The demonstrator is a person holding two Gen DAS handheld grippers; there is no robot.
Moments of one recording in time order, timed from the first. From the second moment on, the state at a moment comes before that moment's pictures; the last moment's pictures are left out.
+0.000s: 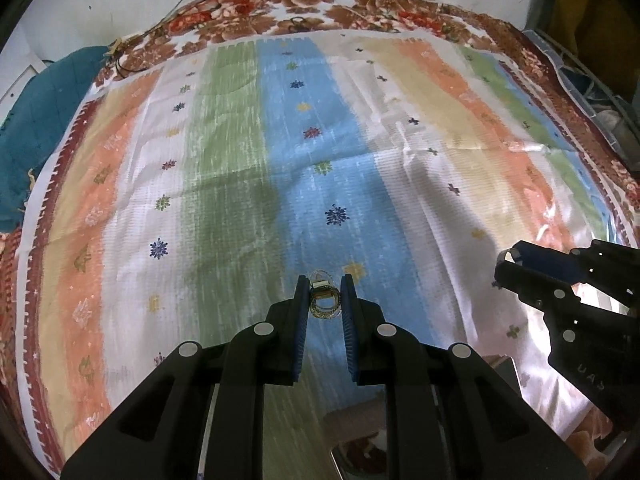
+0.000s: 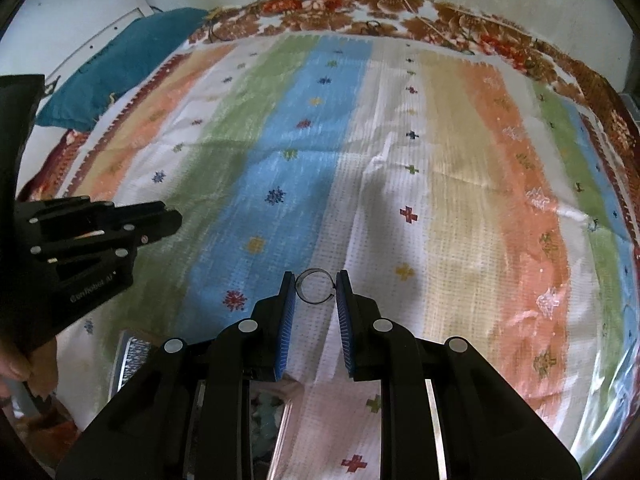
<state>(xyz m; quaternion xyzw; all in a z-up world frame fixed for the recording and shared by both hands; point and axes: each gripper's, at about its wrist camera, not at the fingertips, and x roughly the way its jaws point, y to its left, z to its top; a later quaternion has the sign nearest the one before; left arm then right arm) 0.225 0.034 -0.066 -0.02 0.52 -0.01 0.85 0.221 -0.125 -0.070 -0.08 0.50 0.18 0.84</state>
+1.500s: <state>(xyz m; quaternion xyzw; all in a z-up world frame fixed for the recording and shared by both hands) 0.121 -0.003 -0.032 -0.02 0.49 -0.05 0.87 0.131 -0.124 -0.042 -0.05 0.48 0.24 0.84</state>
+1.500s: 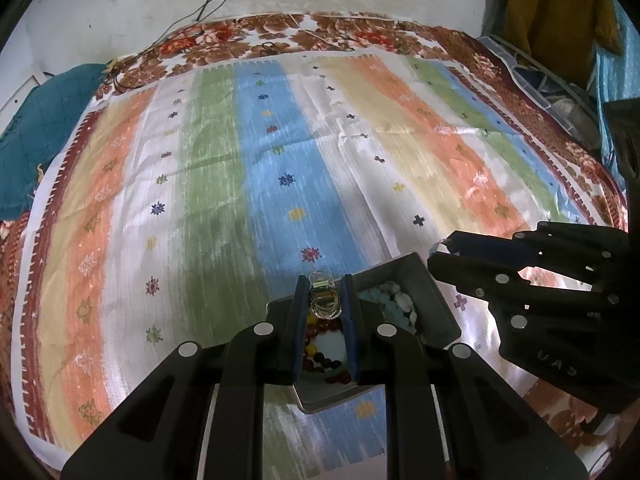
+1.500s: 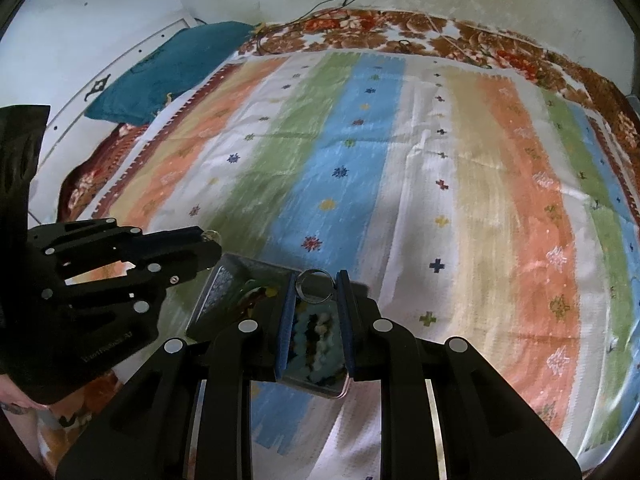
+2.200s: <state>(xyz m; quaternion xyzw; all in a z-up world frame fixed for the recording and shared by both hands) 0.079 0.009 -0.037 -0.04 0.49 -0.05 0.87 0.096 -0.142 -0.028 -0.07 0.44 0.23 0.87</state>
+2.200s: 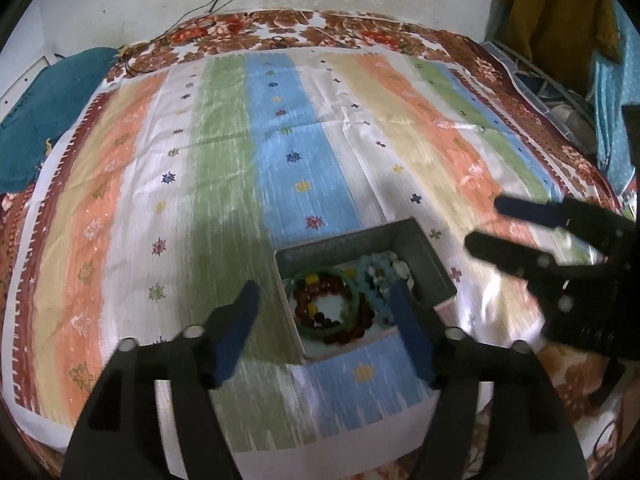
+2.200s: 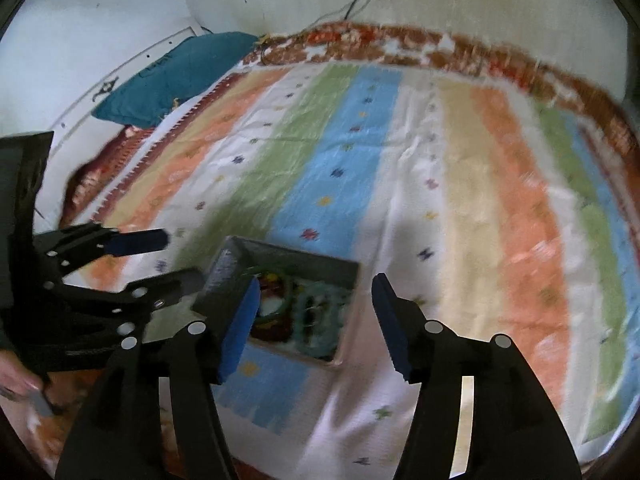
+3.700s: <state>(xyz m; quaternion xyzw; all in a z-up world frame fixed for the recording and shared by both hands) 0.044 0.007 -0.019 -0.01 0.43 -0.03 0.90 0.077 -0.153 -0.022 -0.10 0.42 0.25 0.87</state>
